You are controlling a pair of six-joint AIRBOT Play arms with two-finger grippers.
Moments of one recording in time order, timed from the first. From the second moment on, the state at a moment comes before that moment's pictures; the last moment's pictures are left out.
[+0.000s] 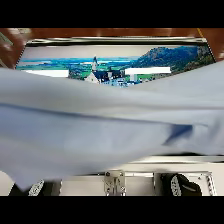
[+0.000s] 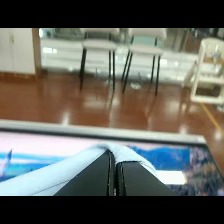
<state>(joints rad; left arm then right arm) 0.26 -0.63 2.03 1.13 -1.34 -1.49 -0.38 -0.62 1.91 -1.16 1.32 1.34</state>
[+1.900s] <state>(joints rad) 0.12 -1.74 1.45 1.01 -0.78 -1.27 -0.04 -1.67 1.29 -1.25 0.46 1.51</state>
